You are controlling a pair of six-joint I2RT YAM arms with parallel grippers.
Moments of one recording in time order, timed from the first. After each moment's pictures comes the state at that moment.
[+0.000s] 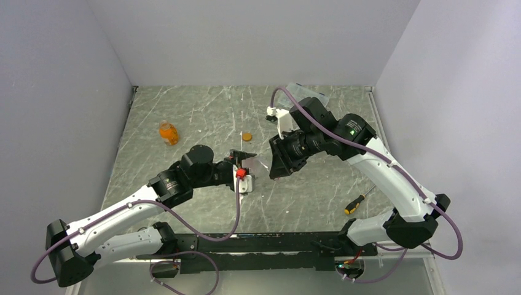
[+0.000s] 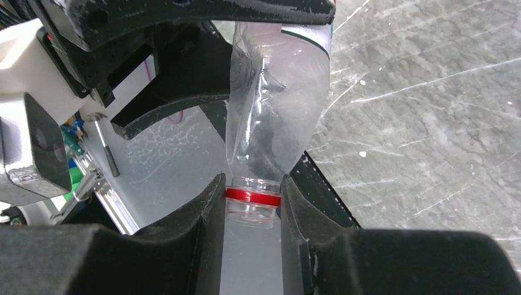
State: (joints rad) left arm -0.92 0.94 0.81 -0.14 0.34 0.76; right arm 0.83 1.35 1.71 -1.26 -0.39 0.24
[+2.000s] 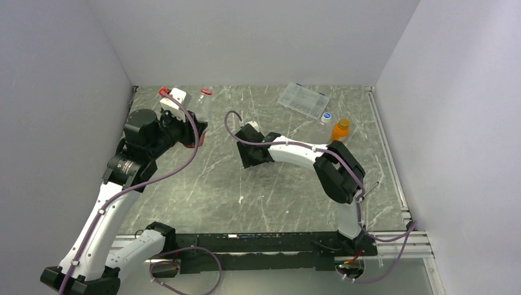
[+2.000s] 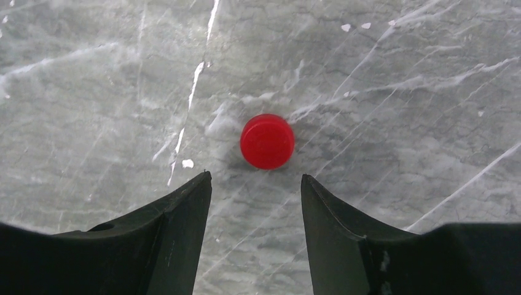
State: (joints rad) left arm -0.34 0.90 1.14 -0.45 0.19 -0.02; right arm 0.84 1.98 1.40 -0.46 0.22 0.45
